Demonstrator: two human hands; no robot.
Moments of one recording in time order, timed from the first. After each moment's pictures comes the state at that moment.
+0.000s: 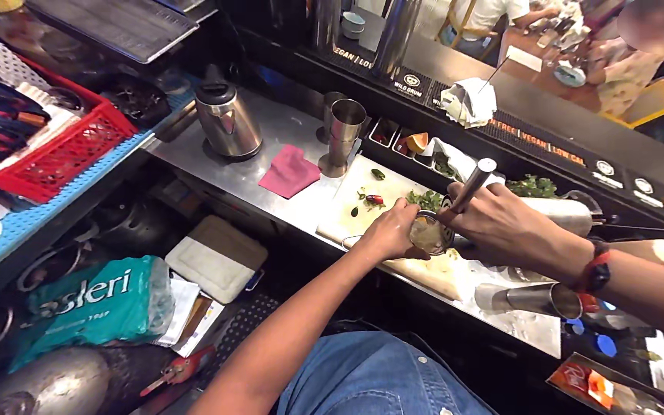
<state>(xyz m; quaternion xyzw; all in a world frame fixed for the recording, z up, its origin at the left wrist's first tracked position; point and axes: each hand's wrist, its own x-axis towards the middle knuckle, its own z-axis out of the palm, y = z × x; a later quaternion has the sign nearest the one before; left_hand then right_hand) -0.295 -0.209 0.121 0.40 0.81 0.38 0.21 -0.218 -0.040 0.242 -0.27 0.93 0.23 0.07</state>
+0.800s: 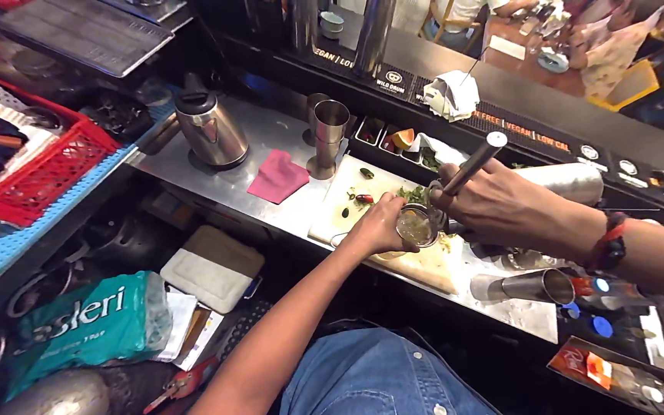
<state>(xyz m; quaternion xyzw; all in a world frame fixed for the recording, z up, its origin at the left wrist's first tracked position) -0.305 -0.208 0.123 0.40 0.80 0.39 0.20 -0.225 -0.038 0.269 -0.29 0.92 0.25 0.07</state>
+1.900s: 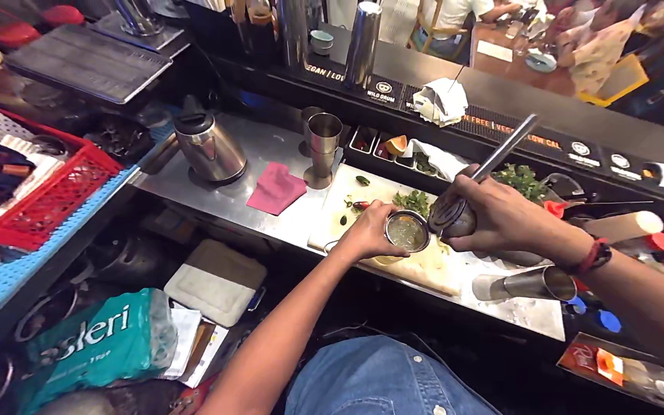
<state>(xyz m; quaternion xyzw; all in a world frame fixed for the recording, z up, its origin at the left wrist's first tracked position) -0.313 -0.217 0.114 0.40 0.77 0.44 0.21 -0.207 0.004 0.237 -0.13 0.99 -0.09 -0.01</state>
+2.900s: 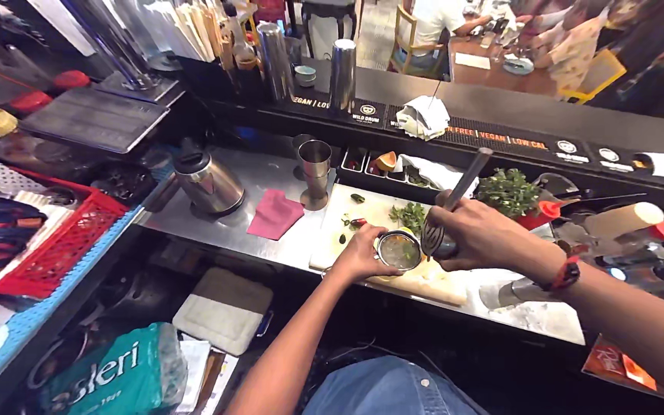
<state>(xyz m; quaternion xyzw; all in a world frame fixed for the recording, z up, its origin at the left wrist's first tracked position) -0.315 -0.225 0.093 0.39 0.75 0.49 0.23 -0.208 -0.003 0.220 -0.17 0.99 0.00 -0.02</state>
